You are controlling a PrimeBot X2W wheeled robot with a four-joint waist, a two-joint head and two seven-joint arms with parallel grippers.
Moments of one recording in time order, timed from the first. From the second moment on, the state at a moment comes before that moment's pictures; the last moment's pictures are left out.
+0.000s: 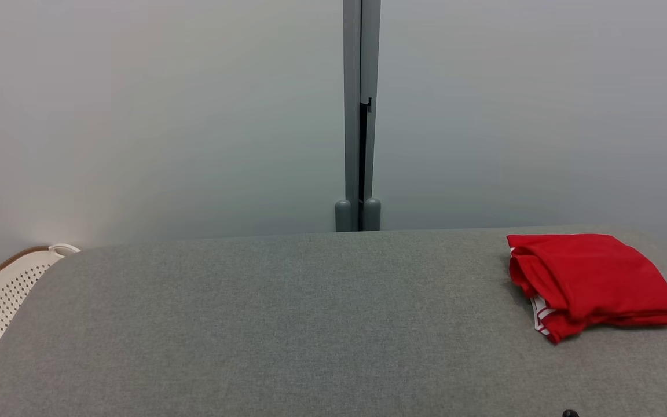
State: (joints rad) left arm 0.41 0.05 -0.19 -0.01 -0.22 -0.01 -0.25; right arm 0.29 -0.10 0.03 0.07 0.30 0.13 -0.24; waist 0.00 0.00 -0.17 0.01
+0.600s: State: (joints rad) left arm 0.30 0.07 -0.15 0.06 -0.57 -0.04 -0.18; right arm 0.21 -0.09 0.01 0.11 0.61 0.13 -0.17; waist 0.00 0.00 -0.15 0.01
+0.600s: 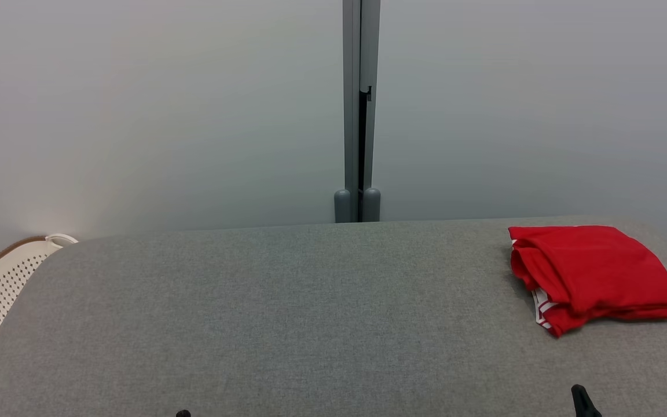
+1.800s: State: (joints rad) left arm 0.11 0.09 -0.07 0.14 -1.07 -0.08 -0.07; right arm 0.07 -0.08 -0.04 0.17 1.08 0.13 -0.05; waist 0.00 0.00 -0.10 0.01
